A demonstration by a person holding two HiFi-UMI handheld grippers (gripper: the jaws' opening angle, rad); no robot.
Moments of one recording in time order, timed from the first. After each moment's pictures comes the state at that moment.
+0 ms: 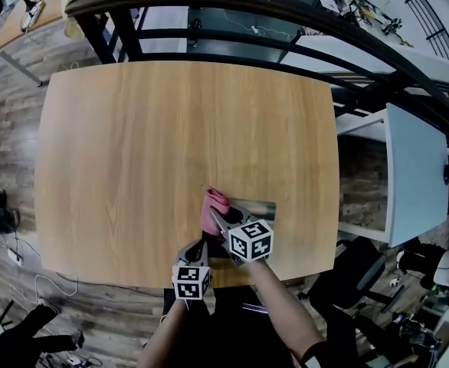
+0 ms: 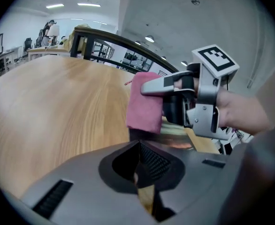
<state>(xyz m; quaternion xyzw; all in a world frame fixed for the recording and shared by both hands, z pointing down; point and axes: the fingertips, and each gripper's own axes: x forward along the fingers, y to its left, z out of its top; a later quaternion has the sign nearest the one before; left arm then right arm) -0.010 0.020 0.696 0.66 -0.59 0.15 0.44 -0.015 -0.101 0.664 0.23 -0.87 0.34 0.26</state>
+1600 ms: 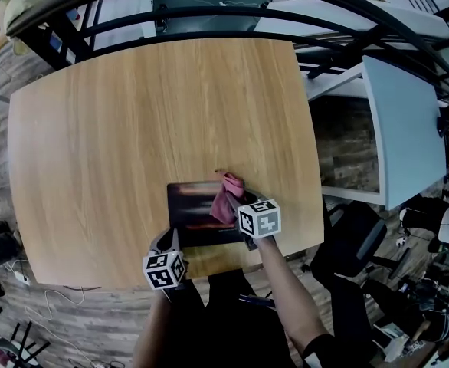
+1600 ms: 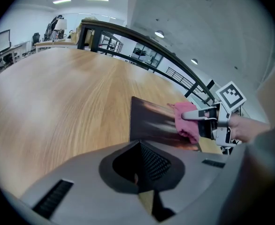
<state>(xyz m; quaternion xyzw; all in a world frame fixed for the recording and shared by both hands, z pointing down) -0.010 0.016 0.718 0.61 -0.60 0.15 0.48 0.150 -0.132 0.719 0.34 -0.79 0.37 0.35</state>
